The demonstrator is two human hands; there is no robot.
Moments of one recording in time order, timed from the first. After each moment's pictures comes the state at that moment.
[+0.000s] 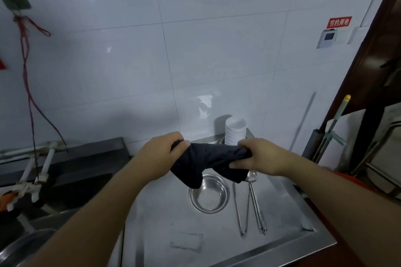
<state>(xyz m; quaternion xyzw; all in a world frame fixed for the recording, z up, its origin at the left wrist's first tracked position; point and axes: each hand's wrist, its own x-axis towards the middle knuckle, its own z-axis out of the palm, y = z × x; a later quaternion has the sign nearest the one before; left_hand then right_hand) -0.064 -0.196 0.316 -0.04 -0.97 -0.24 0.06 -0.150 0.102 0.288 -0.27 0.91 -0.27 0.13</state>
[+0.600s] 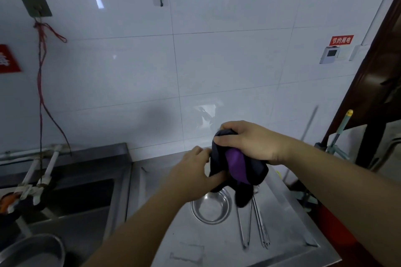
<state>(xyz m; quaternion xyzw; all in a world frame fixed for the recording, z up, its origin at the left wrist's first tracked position) -0.060 -0.150 0.280 -0.08 -0.95 -0.30 0.05 -0.122 0.043 0.380 -0.30 0.83 -0.43 0.18</state>
